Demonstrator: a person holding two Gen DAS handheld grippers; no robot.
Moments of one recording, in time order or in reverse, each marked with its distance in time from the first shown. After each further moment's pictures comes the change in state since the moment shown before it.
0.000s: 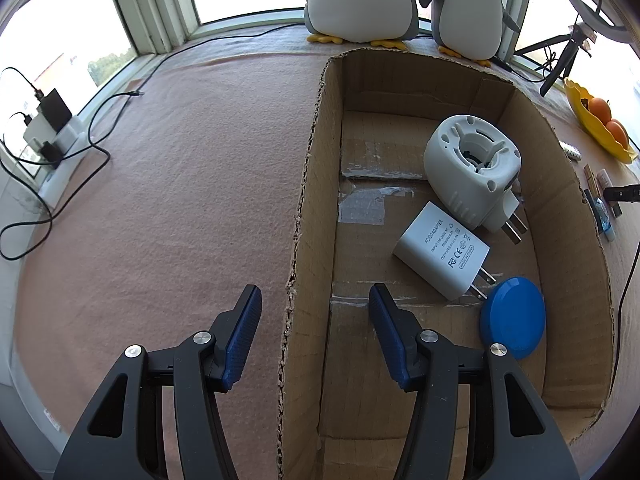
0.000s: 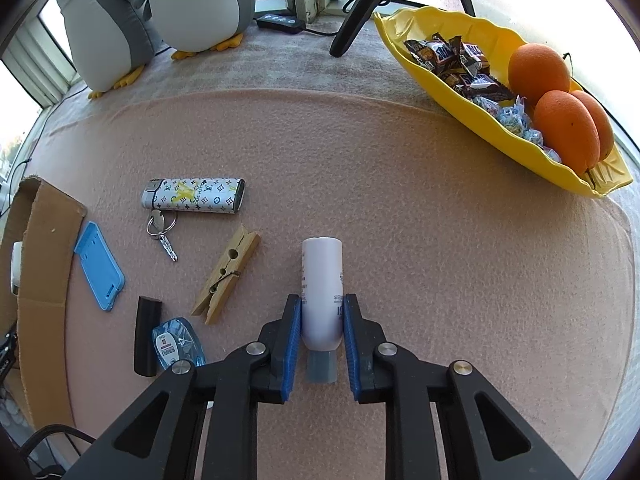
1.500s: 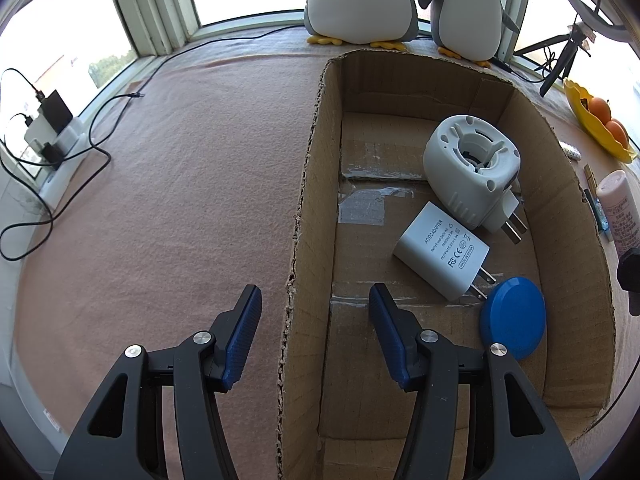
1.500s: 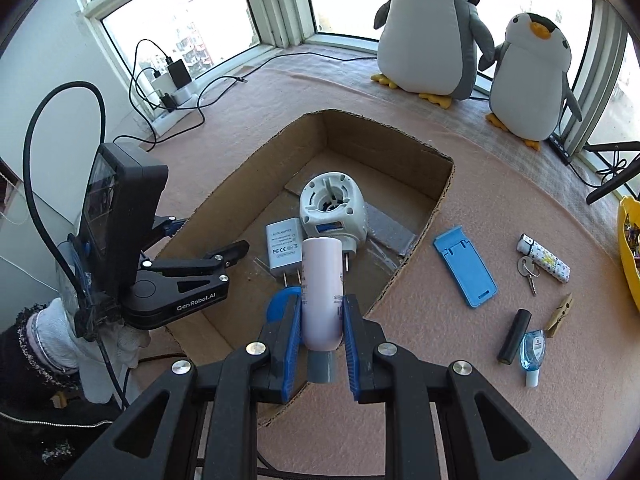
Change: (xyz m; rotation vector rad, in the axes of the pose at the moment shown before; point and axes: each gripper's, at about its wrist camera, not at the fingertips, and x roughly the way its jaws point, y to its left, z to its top) left arm 0.000 0.000 0.001 0.003 -0.001 0.001; right arm -0.096 0.256 -0.078 -0.490 -0.134 0.290
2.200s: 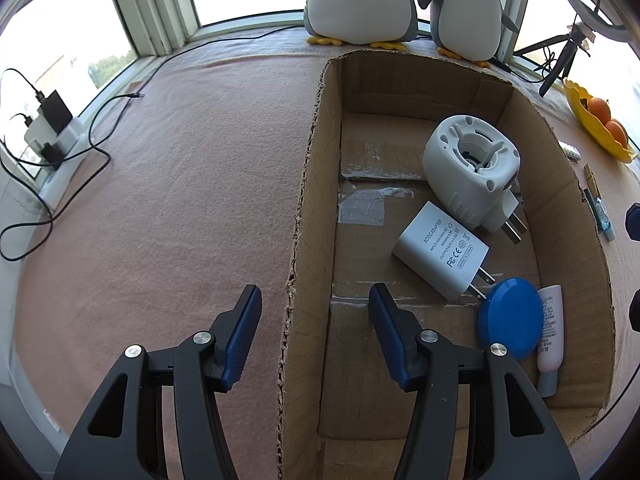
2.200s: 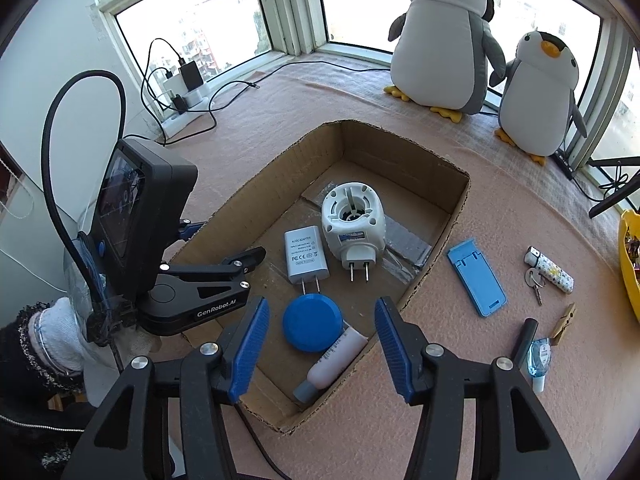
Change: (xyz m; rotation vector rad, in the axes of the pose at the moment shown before) left arm -0.001 0.000 0.002 -0.002 -0.002 -0.002; right arm -0.008 0.010 -0.003 -0.005 -0.045 -0.007
